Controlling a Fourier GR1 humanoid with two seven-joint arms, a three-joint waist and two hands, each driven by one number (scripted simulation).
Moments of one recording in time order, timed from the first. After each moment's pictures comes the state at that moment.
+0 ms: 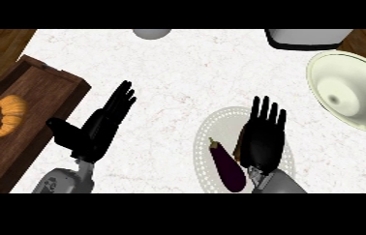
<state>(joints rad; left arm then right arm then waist) -0.15 0.29 -0.33 -1.55 0.41 0.11 0.07 -0.28 -0.26 0.66 -1.52 1.24 0.05 1.20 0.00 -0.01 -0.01</state>
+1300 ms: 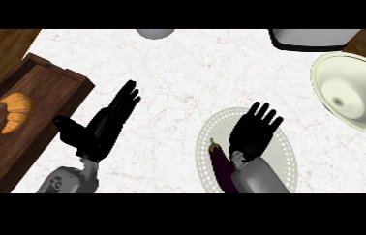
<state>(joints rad) -0.16 0.26 -0.33 -1.55 0.39 0.11 0.09 -0.29 0.00 0.43 -1.31 1.38 0.22 1.25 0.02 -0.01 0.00</state>
